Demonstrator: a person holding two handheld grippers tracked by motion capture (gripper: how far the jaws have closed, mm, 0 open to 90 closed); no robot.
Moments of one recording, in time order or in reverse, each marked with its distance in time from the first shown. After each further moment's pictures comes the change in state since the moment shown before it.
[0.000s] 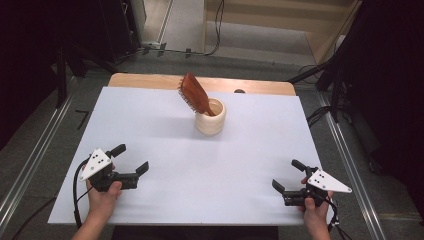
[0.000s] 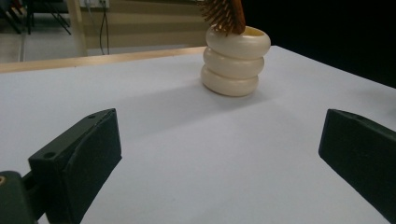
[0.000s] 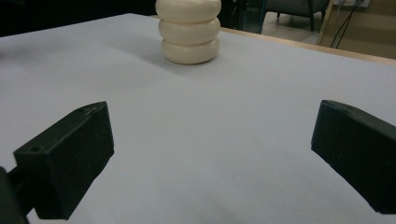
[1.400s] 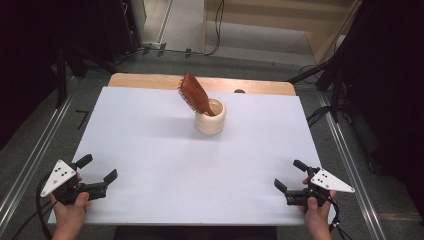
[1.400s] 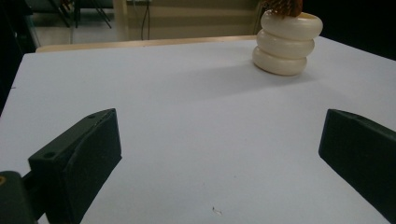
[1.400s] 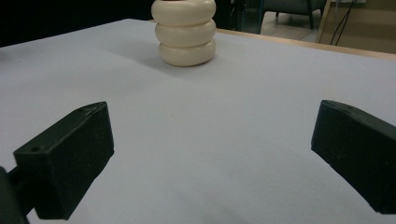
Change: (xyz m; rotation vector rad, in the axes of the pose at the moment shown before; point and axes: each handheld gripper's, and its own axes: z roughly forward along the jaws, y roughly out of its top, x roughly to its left) left arm 0.040 -0.022 -0.061 0.015 0.136 -0.013; right arm -0.005 -0.002 -0.004 -0.010 0.002 0.036
